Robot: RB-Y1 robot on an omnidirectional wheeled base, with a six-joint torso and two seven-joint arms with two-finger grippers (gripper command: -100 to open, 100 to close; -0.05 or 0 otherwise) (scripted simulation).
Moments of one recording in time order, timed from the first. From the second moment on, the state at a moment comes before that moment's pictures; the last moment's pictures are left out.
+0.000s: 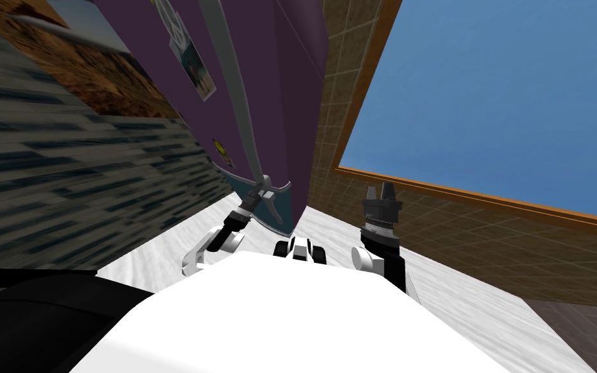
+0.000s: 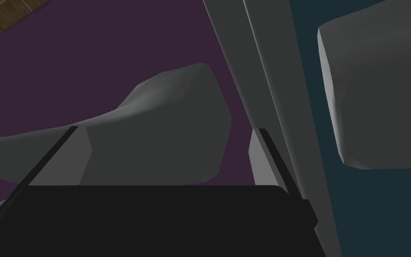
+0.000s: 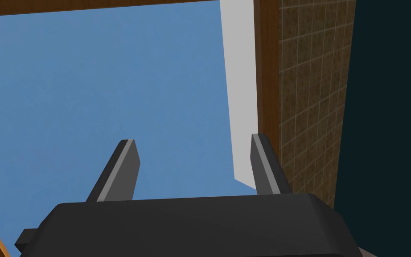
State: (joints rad) left arm 0.49 0.46 -0.02 -2.18 -0.10 -0.26 0.10; right arm 0.52 -0.02 0.03 -2.32 0.01 -0.47 0.04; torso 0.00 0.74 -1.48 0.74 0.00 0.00
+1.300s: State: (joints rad) left arm 0.54 0.60 0.06 -2.34 -0.09 0.06 0.15; right arm 0.52 -0.02 0.03 -2.32 0.01 -0.47 0.04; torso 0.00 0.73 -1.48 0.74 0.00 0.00
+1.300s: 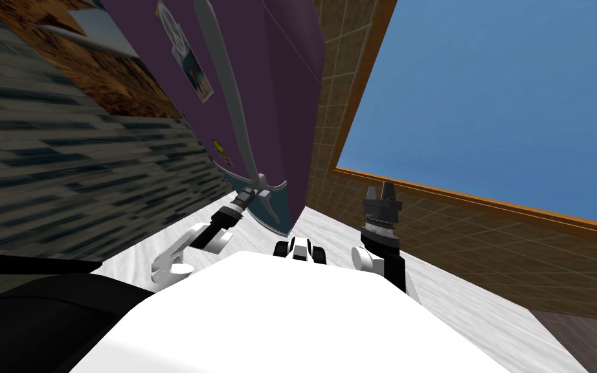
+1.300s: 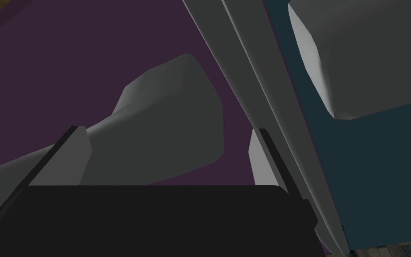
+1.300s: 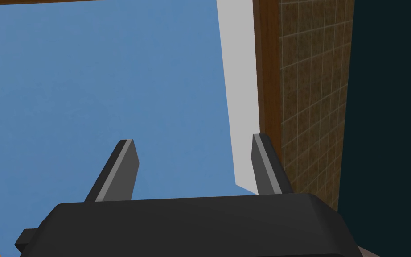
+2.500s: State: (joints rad) left arm 0.58 0.70 0.10 -2.43 -0.08 0.23 0.17; right arm 0.52 -0.02 0.03 -2.32 0.01 -0.47 0.04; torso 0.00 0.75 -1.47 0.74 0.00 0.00
